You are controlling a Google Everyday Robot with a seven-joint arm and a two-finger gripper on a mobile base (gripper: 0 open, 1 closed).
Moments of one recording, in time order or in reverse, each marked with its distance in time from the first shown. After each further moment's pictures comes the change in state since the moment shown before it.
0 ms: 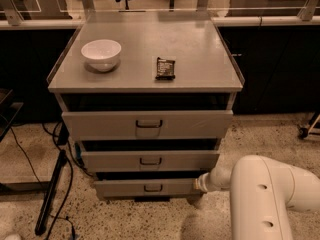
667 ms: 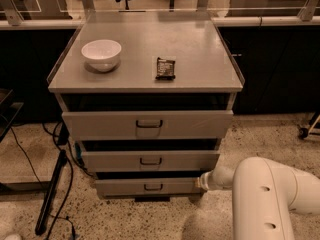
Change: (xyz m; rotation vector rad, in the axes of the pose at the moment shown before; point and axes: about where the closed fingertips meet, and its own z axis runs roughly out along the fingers) arm -0.011 -0.010 -0.002 0.005 -0.025 0.015
